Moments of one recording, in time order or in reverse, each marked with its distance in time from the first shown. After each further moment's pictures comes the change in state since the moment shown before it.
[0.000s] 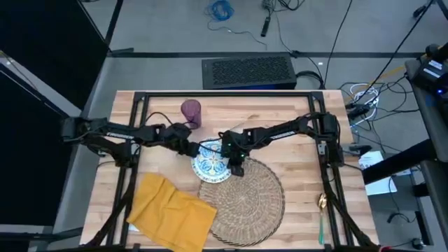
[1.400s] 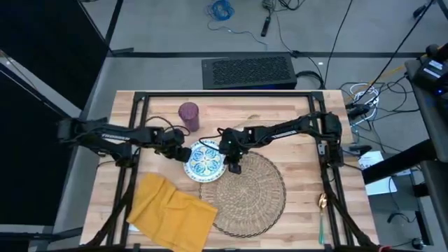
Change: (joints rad) left arm -0.028 -0.035 -0.003 -0.336 -0.055 -0.056; right arm -0.002 -0.044 0.001 0.051 0.042 0.009
